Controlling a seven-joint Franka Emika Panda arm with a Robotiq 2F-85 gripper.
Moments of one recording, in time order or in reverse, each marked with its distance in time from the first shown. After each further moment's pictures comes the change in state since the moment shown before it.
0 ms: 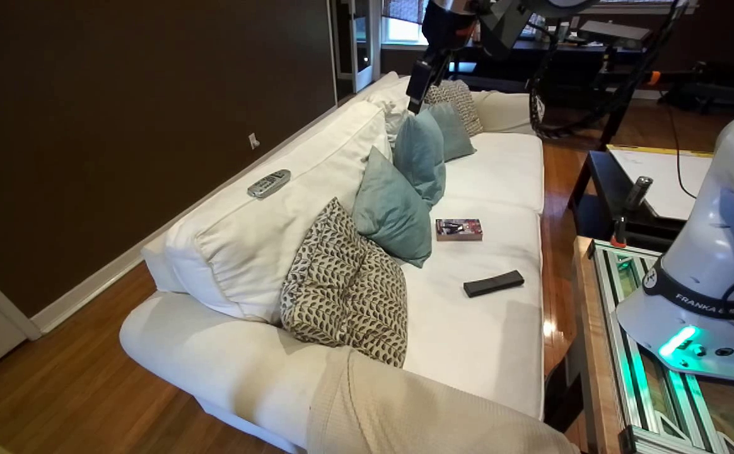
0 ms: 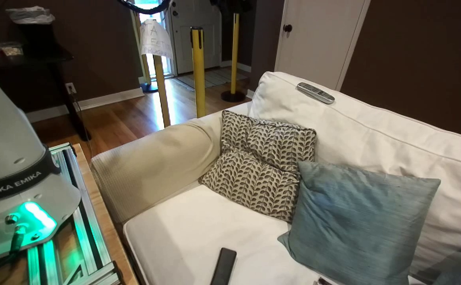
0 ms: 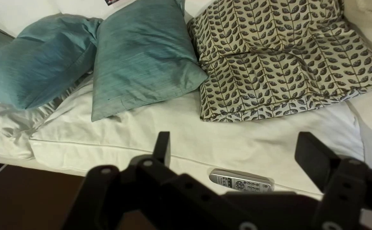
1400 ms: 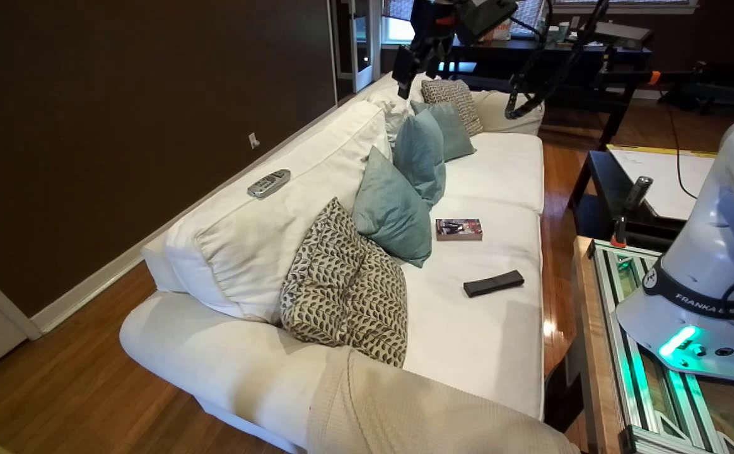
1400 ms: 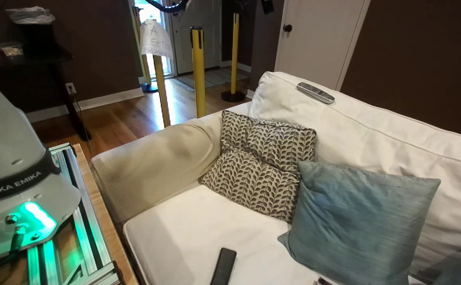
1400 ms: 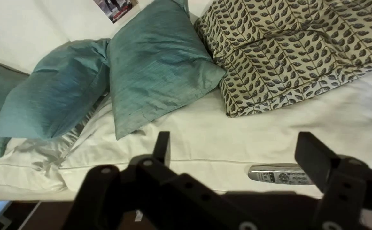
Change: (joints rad) arm -0.061 0.123 -0.043 0.135 0.029 -0.032 0.080
